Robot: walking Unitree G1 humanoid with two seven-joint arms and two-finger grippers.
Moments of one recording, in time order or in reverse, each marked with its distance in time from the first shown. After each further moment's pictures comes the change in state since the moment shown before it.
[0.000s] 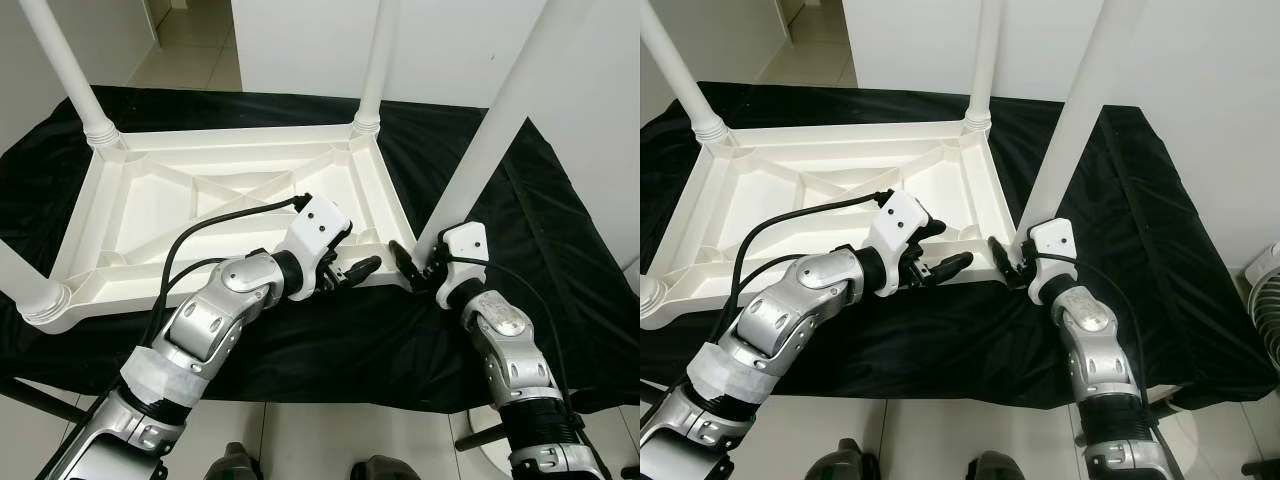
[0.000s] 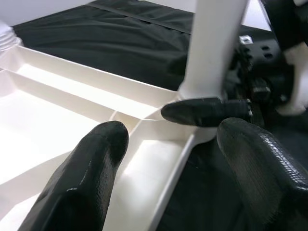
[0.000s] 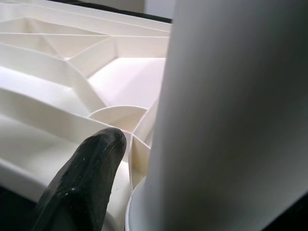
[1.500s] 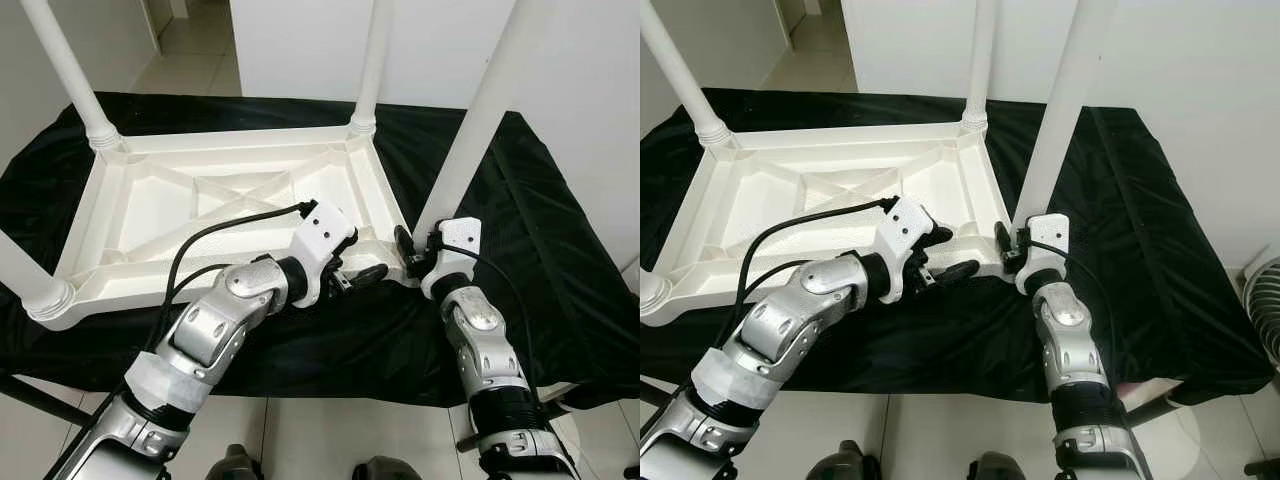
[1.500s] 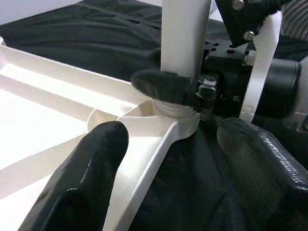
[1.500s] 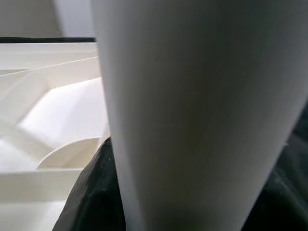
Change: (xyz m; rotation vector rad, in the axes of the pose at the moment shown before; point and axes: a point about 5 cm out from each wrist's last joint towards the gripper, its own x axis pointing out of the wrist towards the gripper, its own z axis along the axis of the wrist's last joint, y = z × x) left arm 0.000 -0.006 -0.004 -0.026 0.001 -0.012; right arm 0.024 0.023 0.001 0.145 -0.018 -0.460
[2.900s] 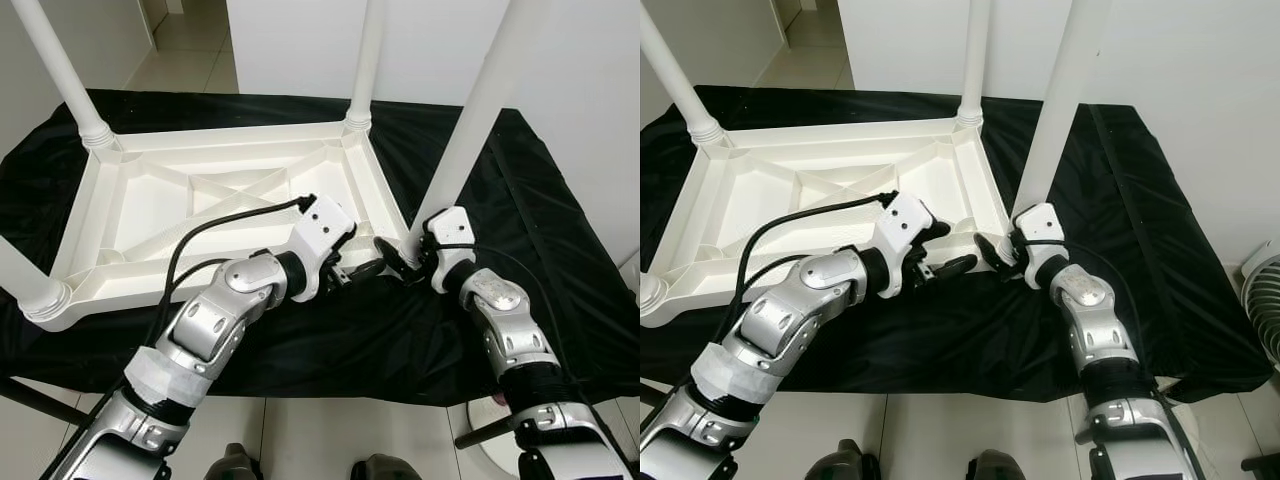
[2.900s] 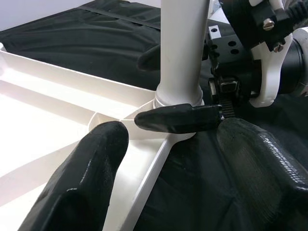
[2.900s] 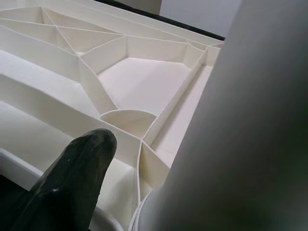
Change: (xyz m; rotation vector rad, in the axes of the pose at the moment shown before) left arm 0.001 0.005 0.005 0.028 -0.001 0.016; right arm 0.012 -0.019 0.005 -0.242 0.018 0.537
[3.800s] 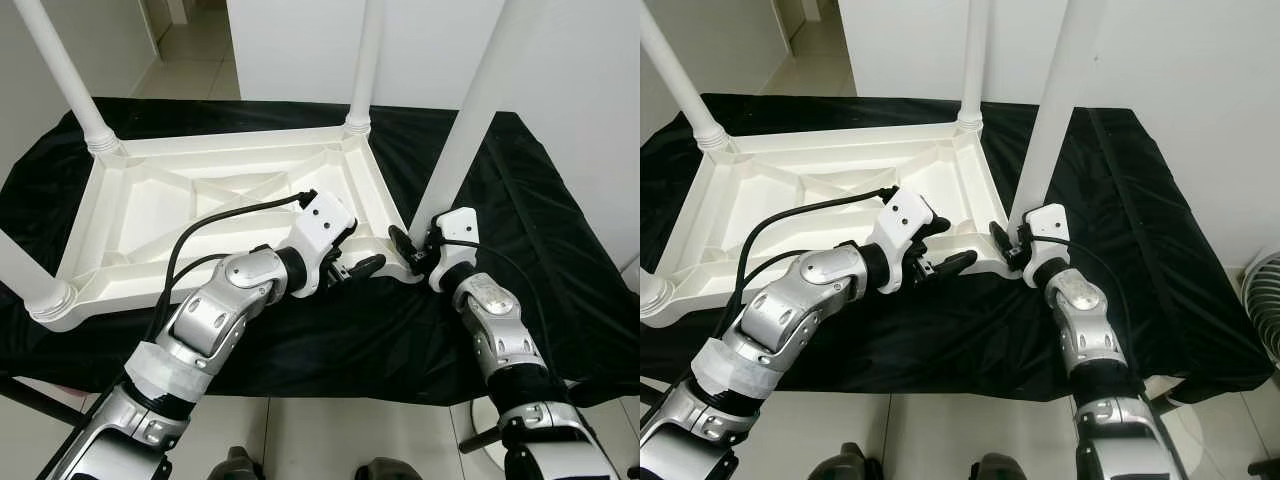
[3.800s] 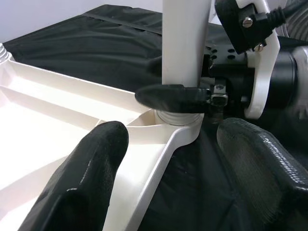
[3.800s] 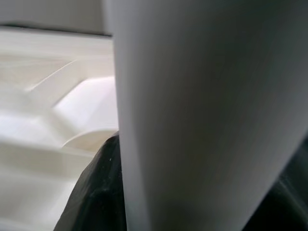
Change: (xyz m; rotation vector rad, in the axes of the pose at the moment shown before) left arm 0.001 0.001 0.002 0.006 -0.002 0.000; right arm 0.000 0.007 -0.009 0.175 -0.017 -0.314
